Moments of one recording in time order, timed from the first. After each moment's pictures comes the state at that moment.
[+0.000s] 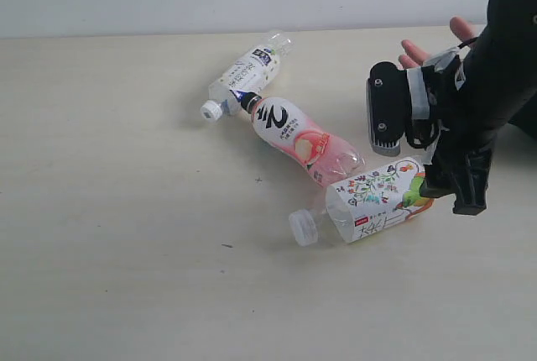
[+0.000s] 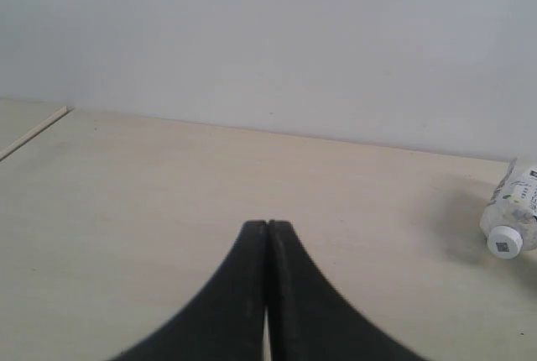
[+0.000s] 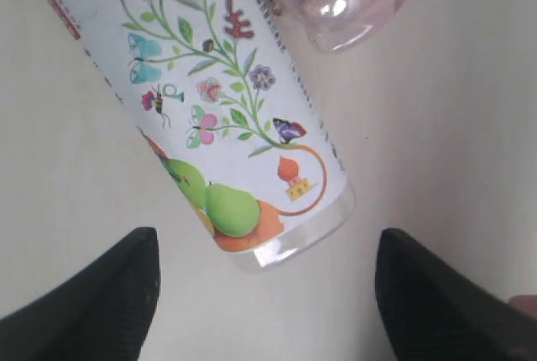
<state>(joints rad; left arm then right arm) 0.01 0.01 0.00 0.17 0.19 -0.26 0.27 1.60 -0.92 -0.10 0.75 -0.98</state>
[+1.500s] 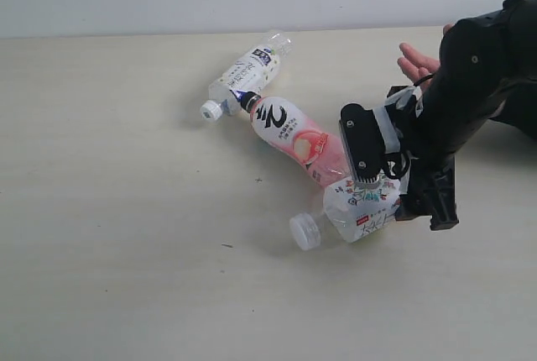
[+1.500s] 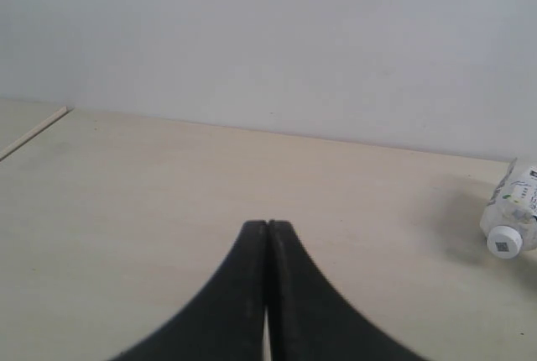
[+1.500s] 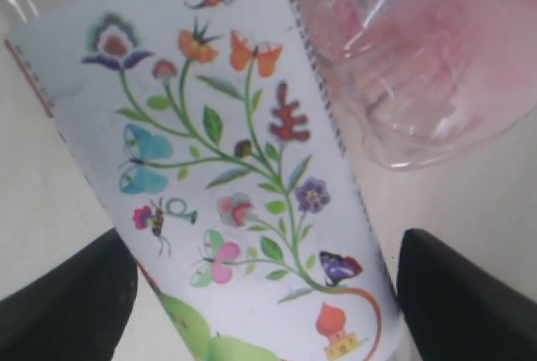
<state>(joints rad) 0.01 0.01 0.00 0.17 0.19 -0.26 0.27 1.78 -0.92 -0.01 0.59 -1.24</state>
